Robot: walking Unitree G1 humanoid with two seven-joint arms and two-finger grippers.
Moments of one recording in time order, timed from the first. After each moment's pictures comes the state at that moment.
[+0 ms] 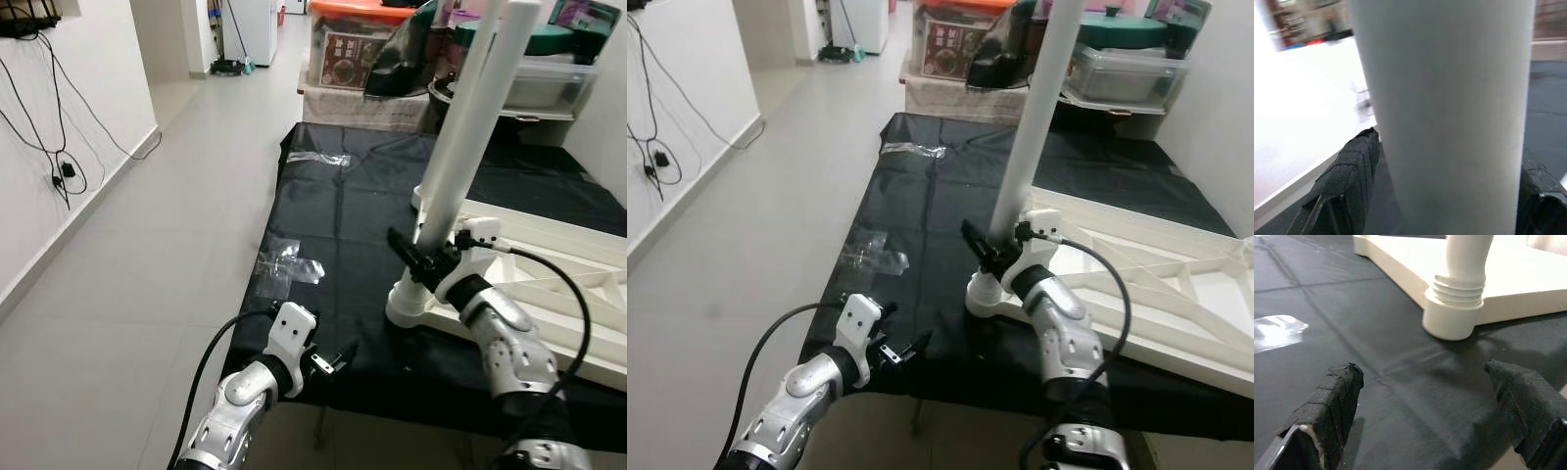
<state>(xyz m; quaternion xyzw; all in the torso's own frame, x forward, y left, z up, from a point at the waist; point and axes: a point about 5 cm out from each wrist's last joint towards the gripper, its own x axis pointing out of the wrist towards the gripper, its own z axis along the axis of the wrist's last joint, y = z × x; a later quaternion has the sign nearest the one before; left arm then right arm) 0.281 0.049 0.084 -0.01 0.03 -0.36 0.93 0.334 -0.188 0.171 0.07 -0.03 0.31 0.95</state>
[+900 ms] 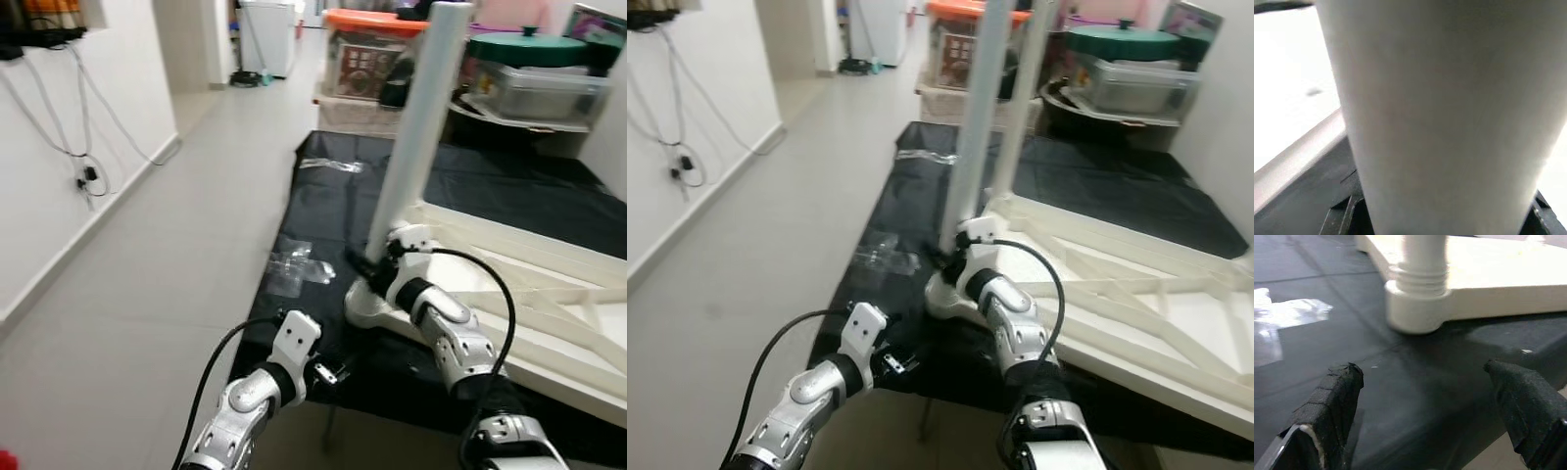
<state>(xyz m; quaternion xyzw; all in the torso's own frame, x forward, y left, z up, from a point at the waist) 0.279 0.047 0.077 0.00 0.03 -0.37 0.93 0.359 -0.164 0.143 0.06 0.02 0.03 1.00</state>
